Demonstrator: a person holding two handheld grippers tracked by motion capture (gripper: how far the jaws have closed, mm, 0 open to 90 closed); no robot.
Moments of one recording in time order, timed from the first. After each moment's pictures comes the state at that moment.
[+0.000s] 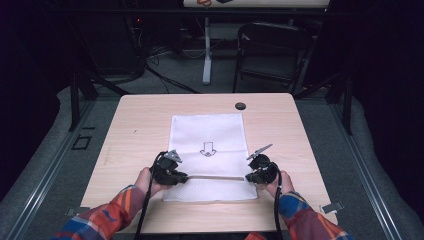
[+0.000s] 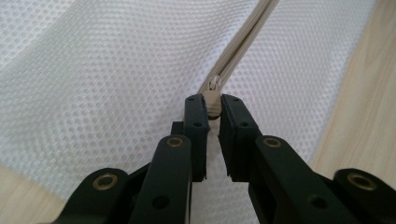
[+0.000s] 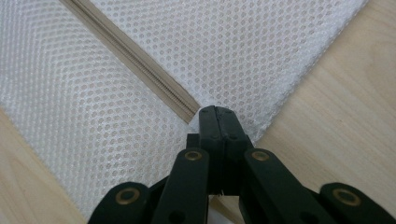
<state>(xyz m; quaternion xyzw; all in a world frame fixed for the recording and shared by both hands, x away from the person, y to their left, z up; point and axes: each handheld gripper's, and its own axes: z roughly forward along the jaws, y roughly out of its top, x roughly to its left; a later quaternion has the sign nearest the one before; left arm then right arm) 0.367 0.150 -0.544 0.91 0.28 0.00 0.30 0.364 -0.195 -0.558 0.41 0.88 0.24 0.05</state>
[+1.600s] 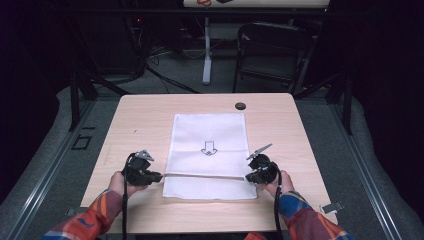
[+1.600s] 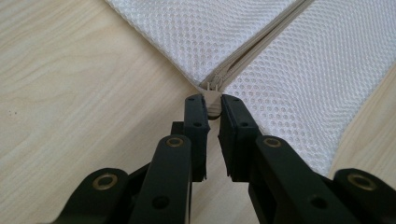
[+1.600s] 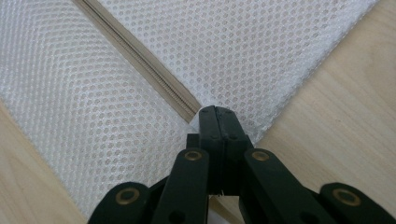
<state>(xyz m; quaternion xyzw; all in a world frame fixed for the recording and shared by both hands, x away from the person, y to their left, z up) 0.359 0.221 -0.542 0.89 0.37 0.02 0.27 0.366 -0.195 -0.555 0.40 0.89 0.23 0.04</state>
